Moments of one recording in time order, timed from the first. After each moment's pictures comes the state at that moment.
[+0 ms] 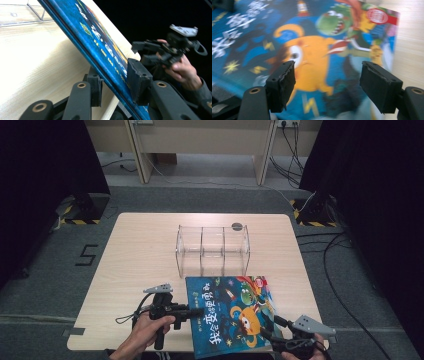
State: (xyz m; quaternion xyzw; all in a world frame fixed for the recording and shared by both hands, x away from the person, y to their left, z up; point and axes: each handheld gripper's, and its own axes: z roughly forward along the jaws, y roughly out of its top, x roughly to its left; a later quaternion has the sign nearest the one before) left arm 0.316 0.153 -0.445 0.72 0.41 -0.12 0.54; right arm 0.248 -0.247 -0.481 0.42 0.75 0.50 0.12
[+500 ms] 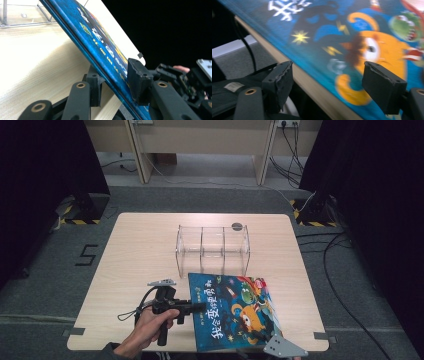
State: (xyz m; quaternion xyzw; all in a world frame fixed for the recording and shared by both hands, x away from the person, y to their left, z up) left arm 0.324 0.145 -0.434 0.71 0.45 -0.12 0.52; right arm 0.206 -0.181 -0.484 0.33 0.80 0.48 0.15
